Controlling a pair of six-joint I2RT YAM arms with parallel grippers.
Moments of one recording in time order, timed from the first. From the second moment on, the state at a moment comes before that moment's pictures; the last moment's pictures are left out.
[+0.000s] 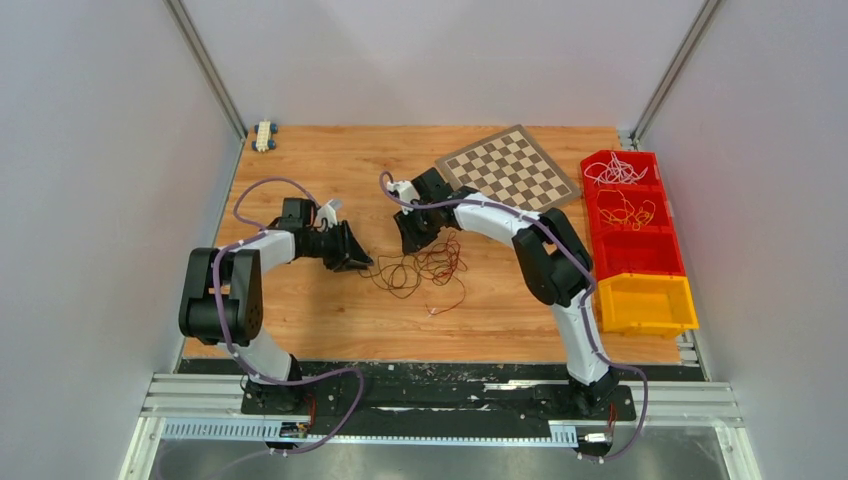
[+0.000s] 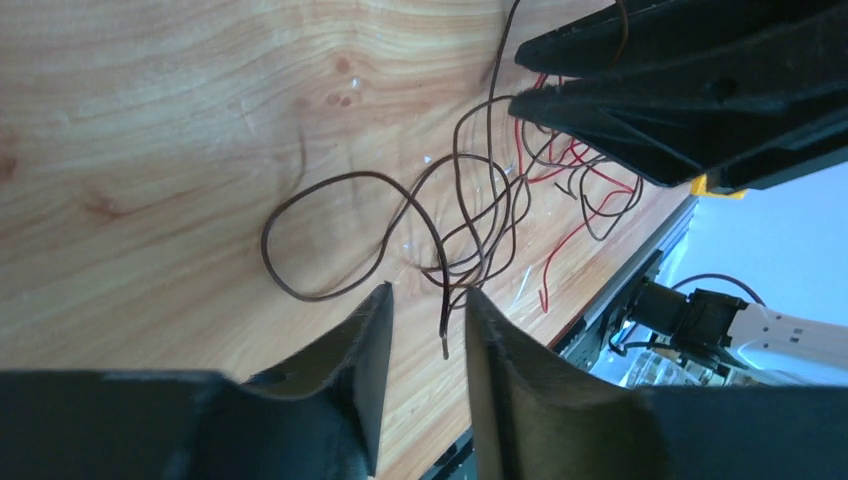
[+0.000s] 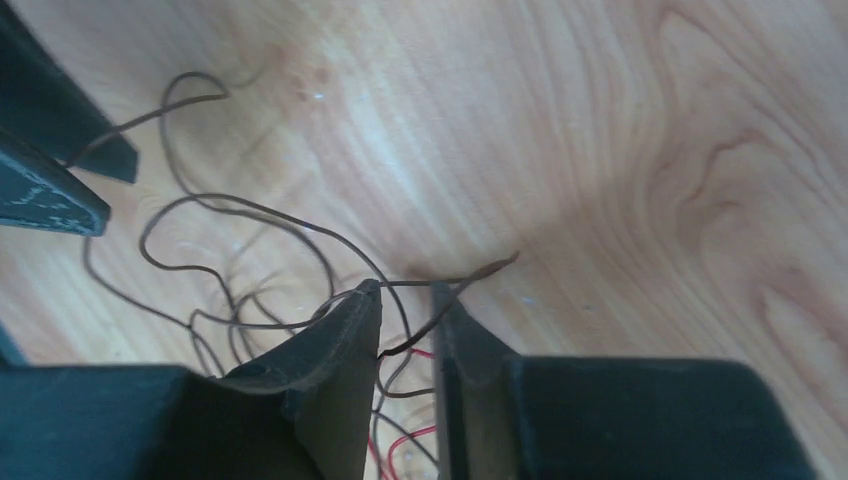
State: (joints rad) left arm -0.05 1.61 0.80 -0.25 0.76 -0.37; right arm 0.68 2.20 1.67 -0.44 -0.42 -0.01
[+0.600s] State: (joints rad) left arm 0.06 1.33 1.14 -0.16 0.94 -0.54; right arm 0.66 2.16 1.57 -0.38 -0.21 -0.12
